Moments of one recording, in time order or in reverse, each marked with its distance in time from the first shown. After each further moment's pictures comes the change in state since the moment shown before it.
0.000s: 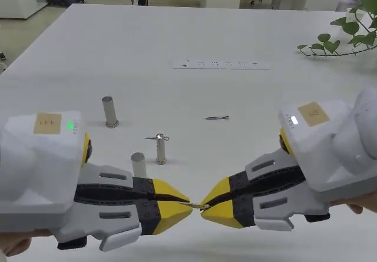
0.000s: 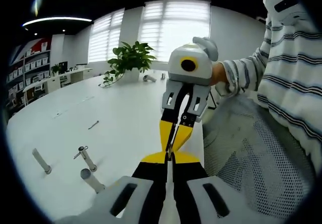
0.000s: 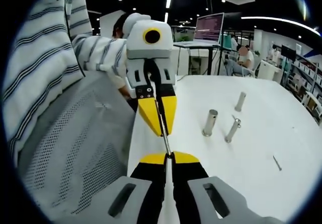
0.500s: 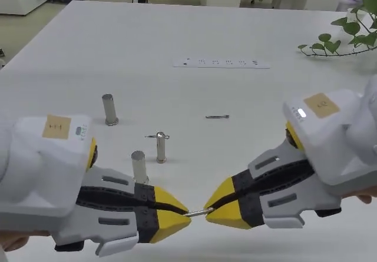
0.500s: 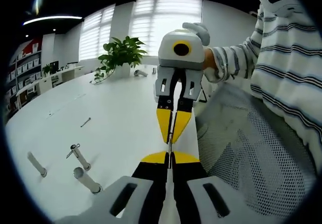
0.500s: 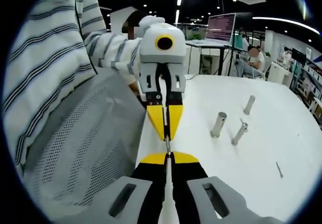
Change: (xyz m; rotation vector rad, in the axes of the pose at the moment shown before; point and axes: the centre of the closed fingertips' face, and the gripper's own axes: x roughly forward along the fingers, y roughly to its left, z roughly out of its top) left arm 0.004 -0.010 -0.011 0.031 0.048 -0.080; right arm -0.005 0.013 0.002 -0.050 0.037 0.094
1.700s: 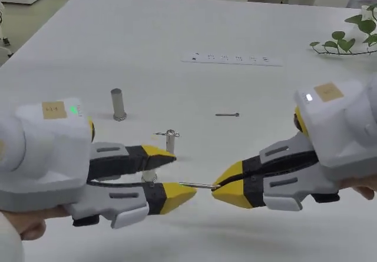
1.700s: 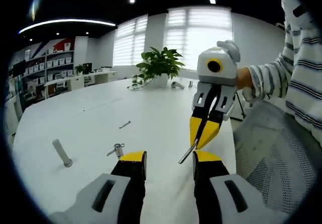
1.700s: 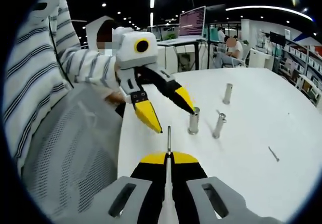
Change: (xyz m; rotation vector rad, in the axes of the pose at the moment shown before) left arm -0.029 0.087 0.009 -0.102 -0.162 0.375; right arm 0.003 -0.052 -0.004 0.188 -0.028 -0.153
